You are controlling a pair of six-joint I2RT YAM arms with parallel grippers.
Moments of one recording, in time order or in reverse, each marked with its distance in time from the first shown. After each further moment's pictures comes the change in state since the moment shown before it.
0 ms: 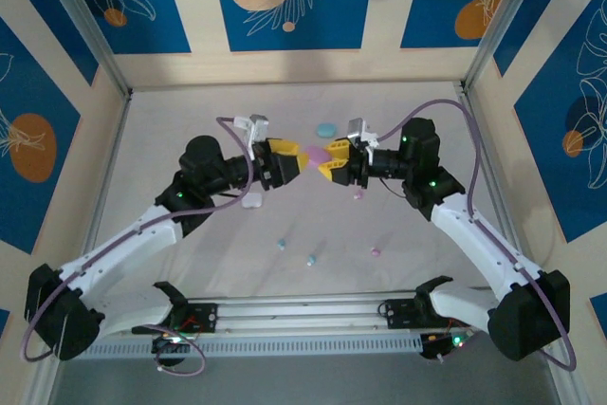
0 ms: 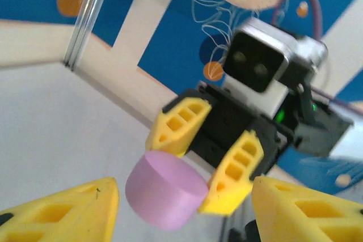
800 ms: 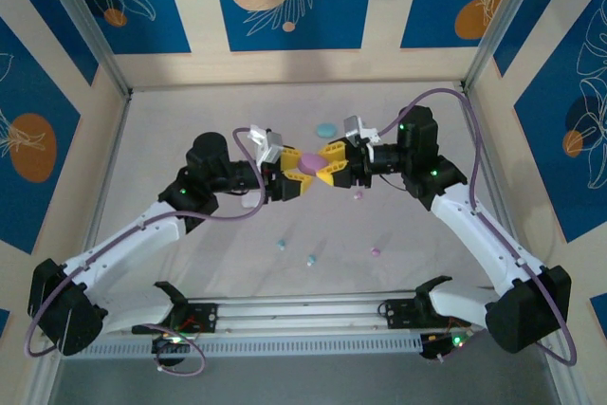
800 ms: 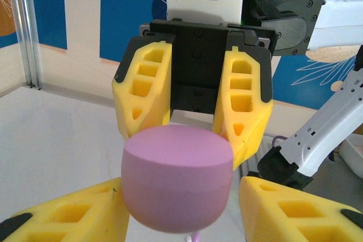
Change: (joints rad) left arm -0.001 0.057 0.024 -0.035 0.211 0.334; right arm 0.024 0.042 0.120 -0.155 -0.161 -0.048
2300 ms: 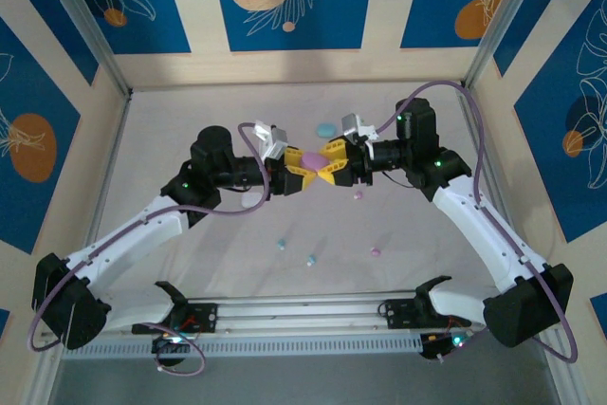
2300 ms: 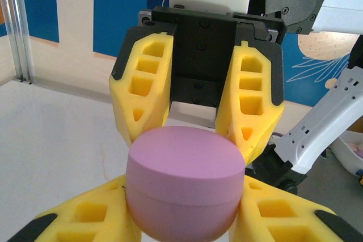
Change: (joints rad) left arm -0.005 0.034 0.056 -0.051 0.023 0.003; right arm 0.001 0.035 0.119 -0.240 0.014 -0.144
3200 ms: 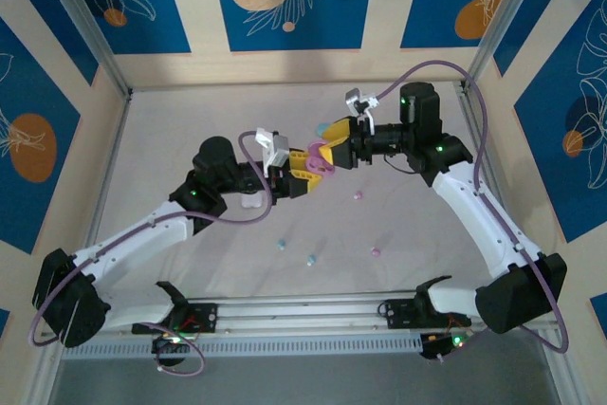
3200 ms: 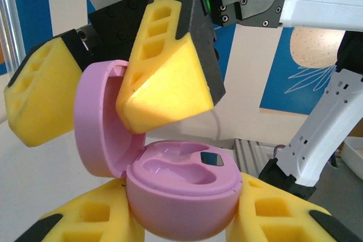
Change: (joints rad) left arm -0.043 0.005 -0.083 0.219 -0.040 0.000; right arm -0.060 0.075 0.115 -0.021 0.063 0.345
